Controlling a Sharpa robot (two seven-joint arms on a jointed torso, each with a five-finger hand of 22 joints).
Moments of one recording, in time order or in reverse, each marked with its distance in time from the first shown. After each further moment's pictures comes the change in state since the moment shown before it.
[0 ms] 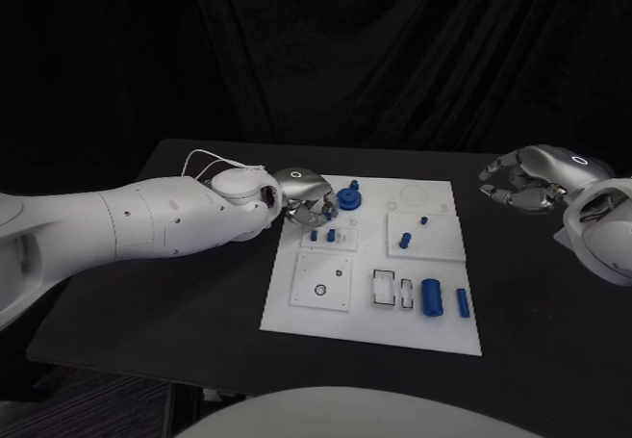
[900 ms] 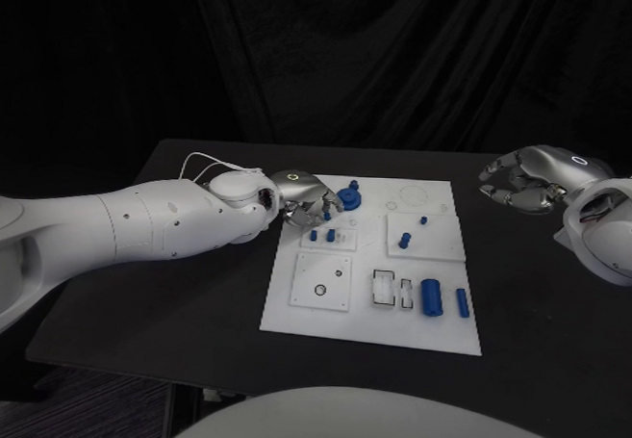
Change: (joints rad) left arm -0.010 -0.004 -0.002 -0.009 -0.001 -0.013 -0.015; left_hand -0.015 -0.023 0.035 -0.021 -0.016 -0.275 -0.108 -0.061 -0.123 -0.093 0.050 -0.077 -0.052 -0.052 0.030 -0.025 -0.056 0.000 -0.026 0.018 -0.037 0.001; right arm 0.000 -0.002 0.000 0.001 0.000 0.003 0.000; right_hand 0.000 0.000 0.000 0.000 0.000 0.000 0.000 0.000 -0.001 0.000 0.000 -0.005 0.000 0.000 0.000 0.000 0.000 0.000 0.000 0.000 0.000 0.000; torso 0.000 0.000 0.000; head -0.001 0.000
